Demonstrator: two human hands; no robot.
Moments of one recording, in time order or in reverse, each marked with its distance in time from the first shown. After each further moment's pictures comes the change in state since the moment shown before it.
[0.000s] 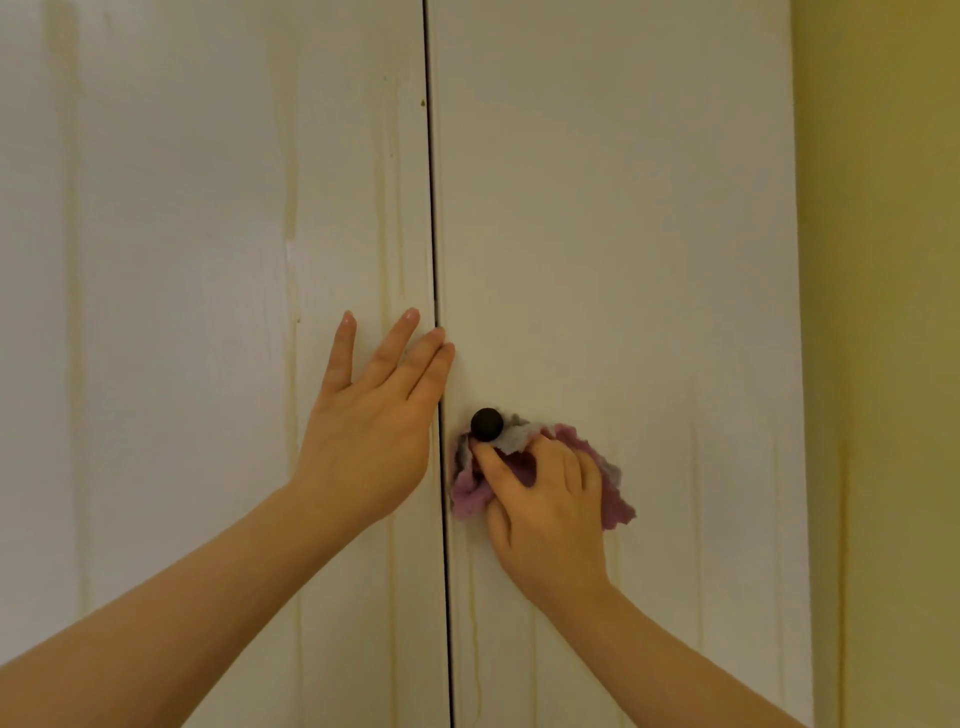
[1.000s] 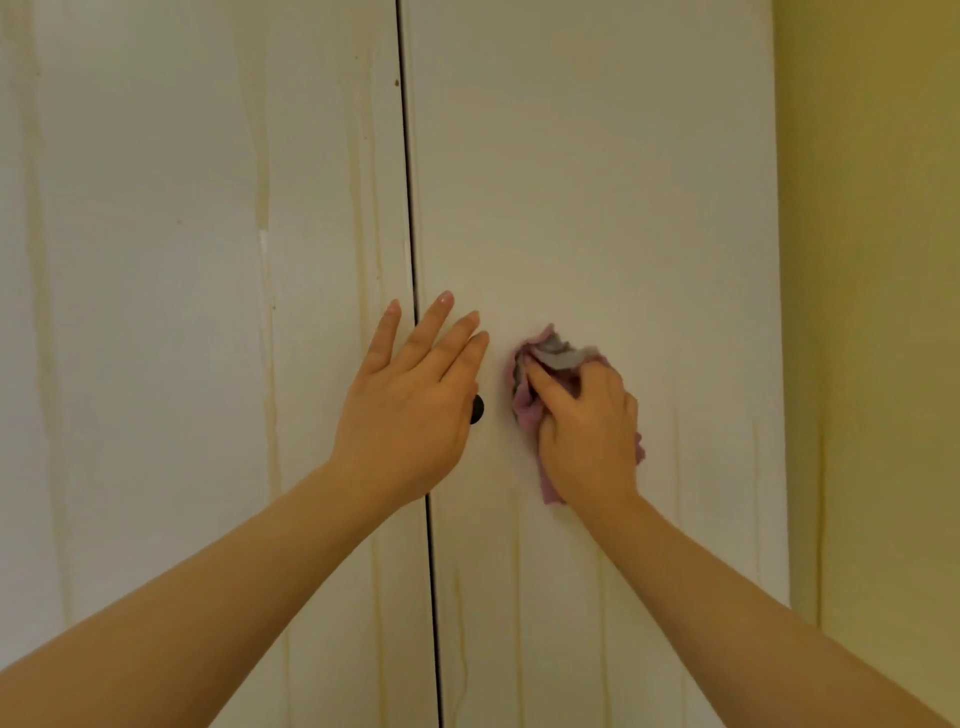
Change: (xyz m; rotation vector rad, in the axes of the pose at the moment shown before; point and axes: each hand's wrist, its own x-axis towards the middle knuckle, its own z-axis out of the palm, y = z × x) left_hand 0.017 0.030 0.001 -0.099 0.088 0.055; right_hand 0.039 0.046 -0.003 -0.022 0.008 0.176
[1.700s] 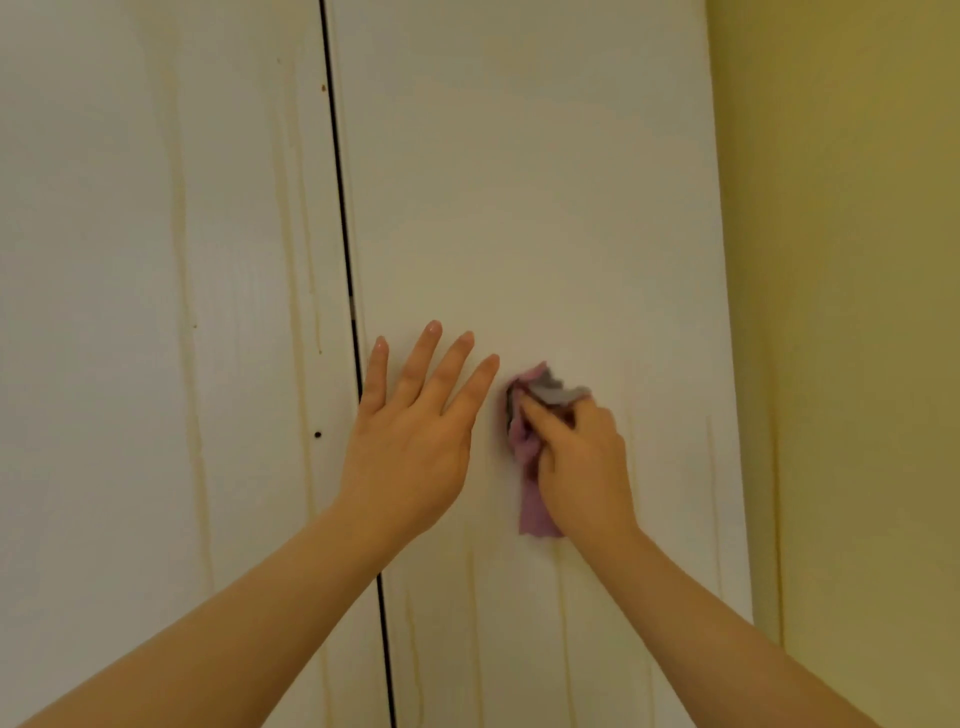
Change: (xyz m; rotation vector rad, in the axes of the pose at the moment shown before) left_hand 0.001 0.044 0.028 -0.016 0.030 -0.039; right_hand -0.020 0.032 -0.021 0.133 -0.235 0.123
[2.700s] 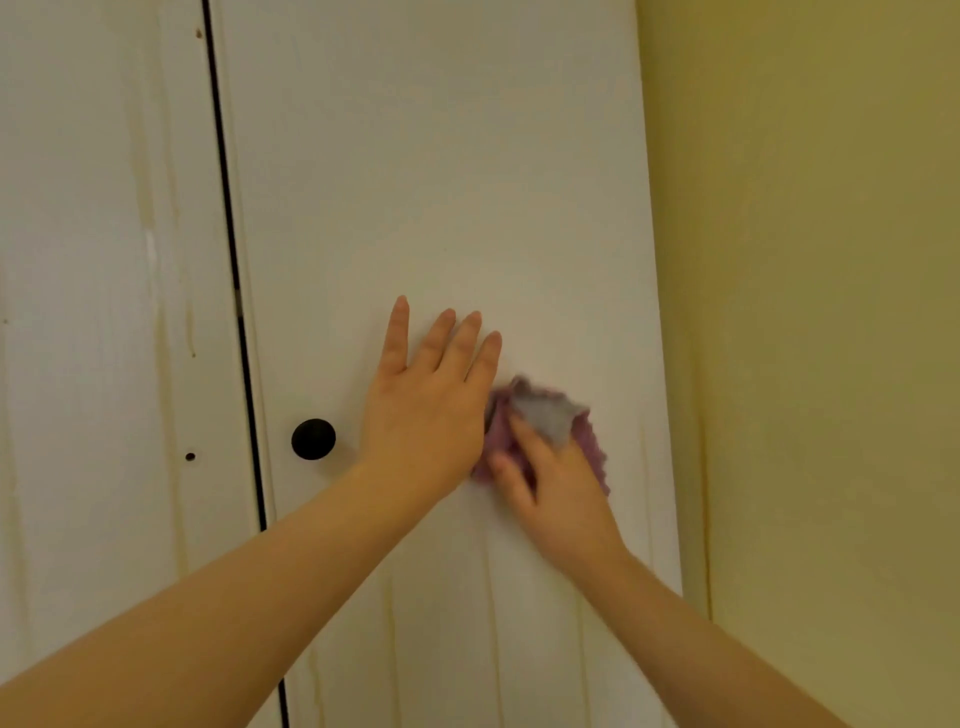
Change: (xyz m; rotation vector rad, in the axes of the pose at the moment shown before) left_hand 0.064 0.053 0.010 0.092 -0.430 0.062; right_hand -0.005 0.045 -0.019 0.070 -0.141 0.024
